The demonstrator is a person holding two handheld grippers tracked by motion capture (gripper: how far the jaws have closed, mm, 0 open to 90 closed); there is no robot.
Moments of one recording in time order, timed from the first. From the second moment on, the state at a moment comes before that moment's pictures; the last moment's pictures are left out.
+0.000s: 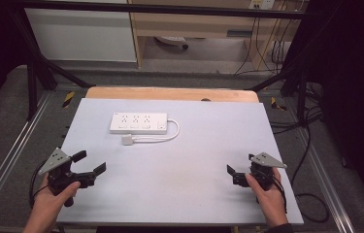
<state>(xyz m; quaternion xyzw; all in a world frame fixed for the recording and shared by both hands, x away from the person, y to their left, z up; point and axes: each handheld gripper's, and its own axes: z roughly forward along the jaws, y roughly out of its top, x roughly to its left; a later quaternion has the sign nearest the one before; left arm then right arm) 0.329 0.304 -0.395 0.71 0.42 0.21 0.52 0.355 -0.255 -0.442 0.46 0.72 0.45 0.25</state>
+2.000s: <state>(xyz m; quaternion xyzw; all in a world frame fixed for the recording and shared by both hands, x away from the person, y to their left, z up) 0.393 0.260 -0.352 0.72 0.41 0.22 0.52 0.357 -0.251 -0.444 0.44 0.74 0.44 0.24</state>
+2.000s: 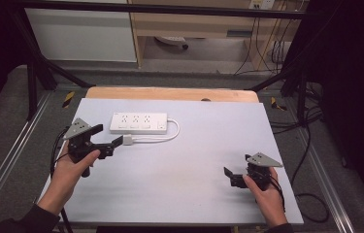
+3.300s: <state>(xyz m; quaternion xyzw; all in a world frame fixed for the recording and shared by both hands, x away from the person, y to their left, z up) 0.433 0.237 -0.348 0.72 0.41 0.23 0.51 0.355 -0.252 -0.443 0.44 0.74 0.45 0.24</state>
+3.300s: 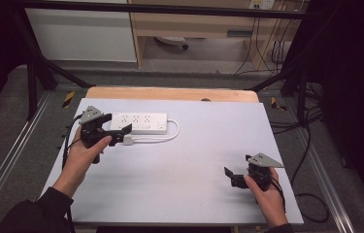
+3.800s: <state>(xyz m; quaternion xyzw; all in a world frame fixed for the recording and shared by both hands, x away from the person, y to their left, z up) 0.449 0.228 -0.350 0.72 0.42 0.23 0.50 0.354 -0.252 -0.442 0.45 0.74 0.45 0.24</state>
